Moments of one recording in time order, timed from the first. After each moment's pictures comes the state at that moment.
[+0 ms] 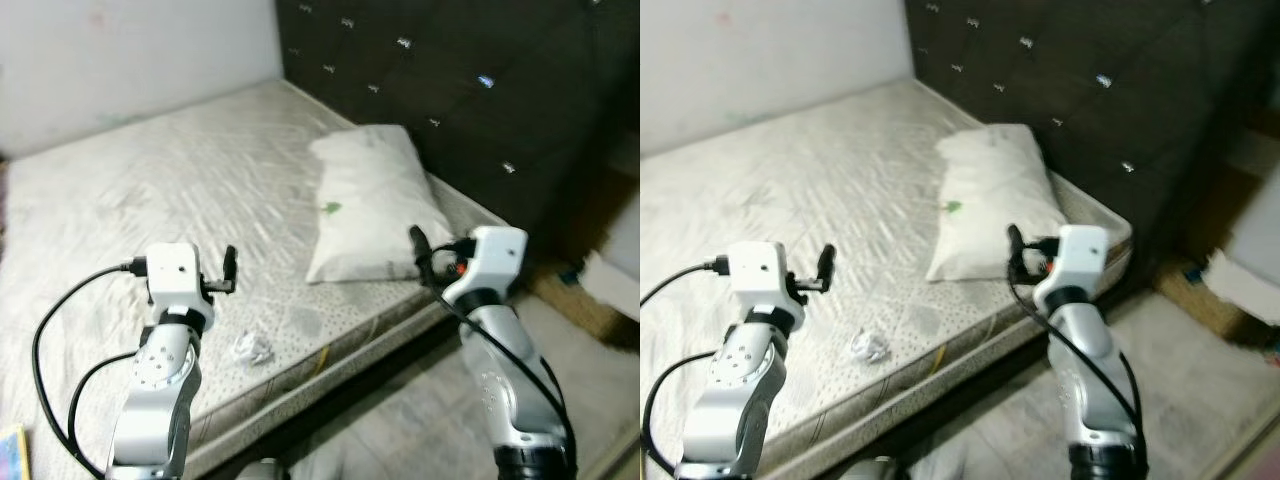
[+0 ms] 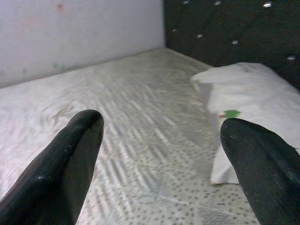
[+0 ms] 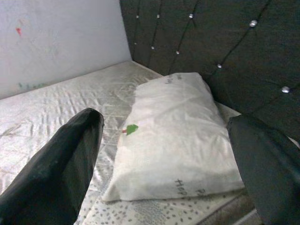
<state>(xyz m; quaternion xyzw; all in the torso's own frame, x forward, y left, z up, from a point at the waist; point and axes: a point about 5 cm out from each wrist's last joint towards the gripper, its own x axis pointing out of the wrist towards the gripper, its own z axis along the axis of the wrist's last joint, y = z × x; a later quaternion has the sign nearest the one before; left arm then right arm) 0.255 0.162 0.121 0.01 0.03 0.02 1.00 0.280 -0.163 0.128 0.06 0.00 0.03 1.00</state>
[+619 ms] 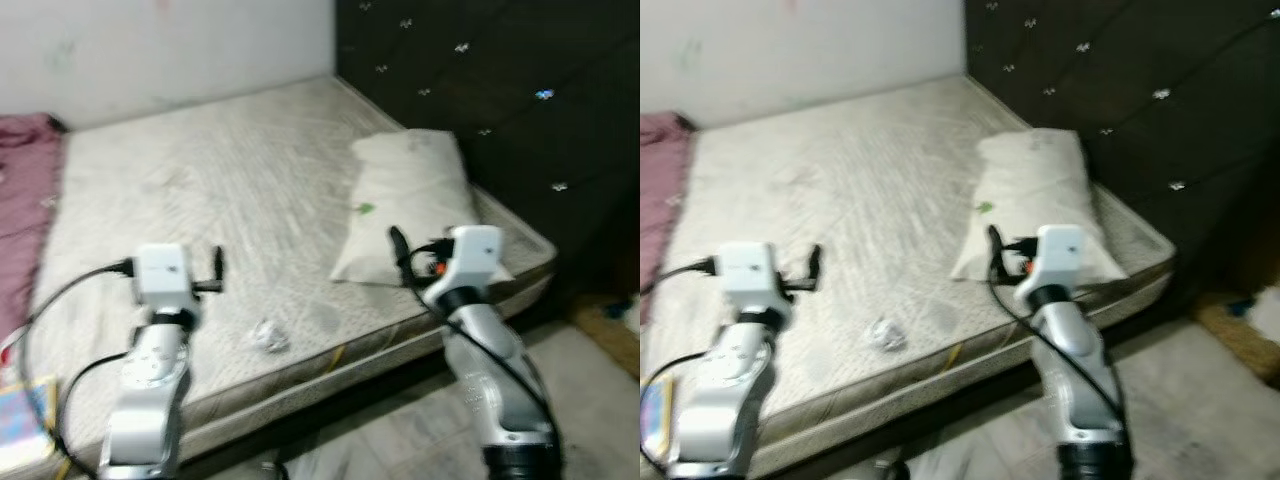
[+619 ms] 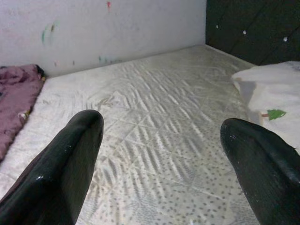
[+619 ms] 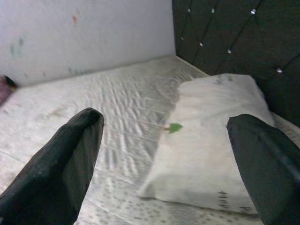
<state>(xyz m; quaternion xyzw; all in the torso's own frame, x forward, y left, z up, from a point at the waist) 0.256 0.161 0.121 0.03 0.03 0.03 1.00 0.280 -0.153 0.125 0.05 0.01 0.05 1.00</state>
